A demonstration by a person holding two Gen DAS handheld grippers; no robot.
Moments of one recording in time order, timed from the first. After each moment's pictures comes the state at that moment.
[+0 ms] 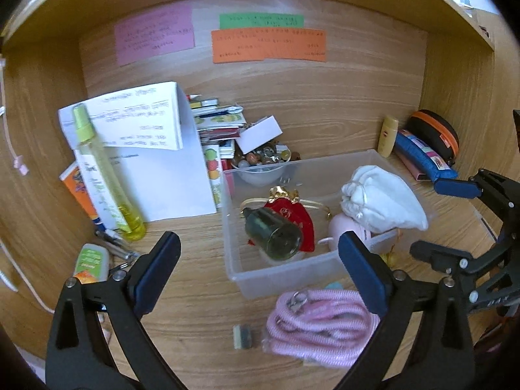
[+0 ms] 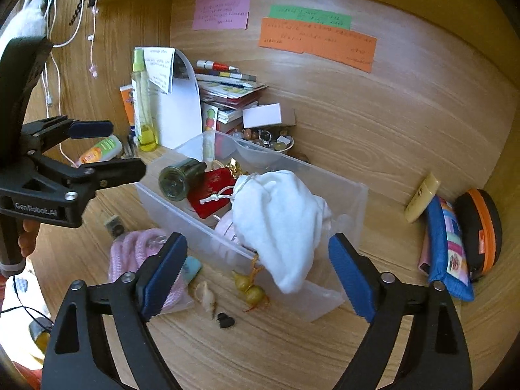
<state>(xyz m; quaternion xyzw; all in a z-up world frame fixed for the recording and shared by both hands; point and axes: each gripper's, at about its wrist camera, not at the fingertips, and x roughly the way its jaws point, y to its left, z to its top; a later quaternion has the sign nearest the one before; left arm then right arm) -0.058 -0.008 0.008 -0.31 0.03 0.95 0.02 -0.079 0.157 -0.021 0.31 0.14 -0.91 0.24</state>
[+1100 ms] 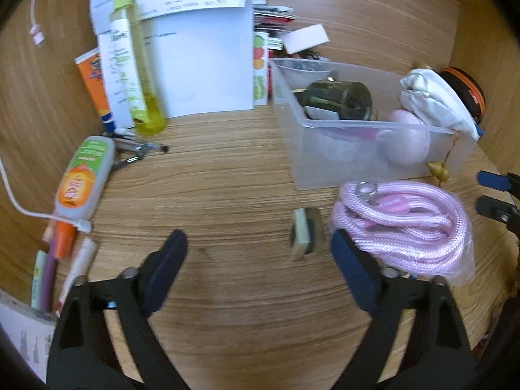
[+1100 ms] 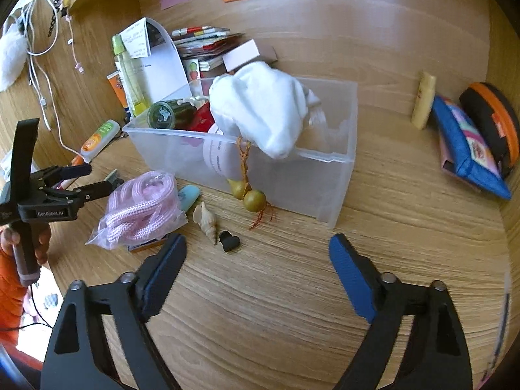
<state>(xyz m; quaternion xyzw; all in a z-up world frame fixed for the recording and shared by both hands) -0.036 -0.056 -0.087 -0.41 0.00 0.91 0.00 -0.062 0.203 -0.083 0.39 0.05 -0.89 0.24</state>
